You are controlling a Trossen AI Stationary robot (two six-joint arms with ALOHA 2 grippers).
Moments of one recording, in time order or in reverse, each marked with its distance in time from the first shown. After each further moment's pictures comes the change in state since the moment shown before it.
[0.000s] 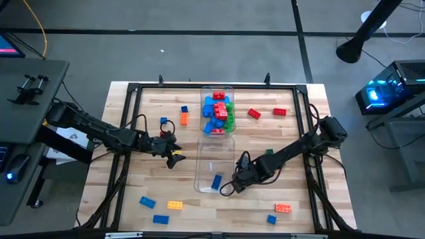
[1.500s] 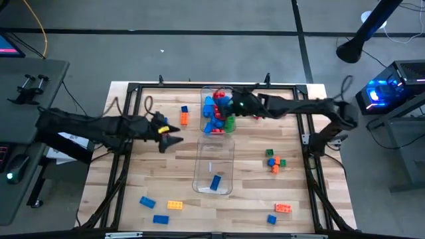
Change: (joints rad) left arm 0.138 -0.326 0.178 -0.182 0.023 0.152; right arm -0.668 -0.257 0.026 0.438 0.163 -0.557
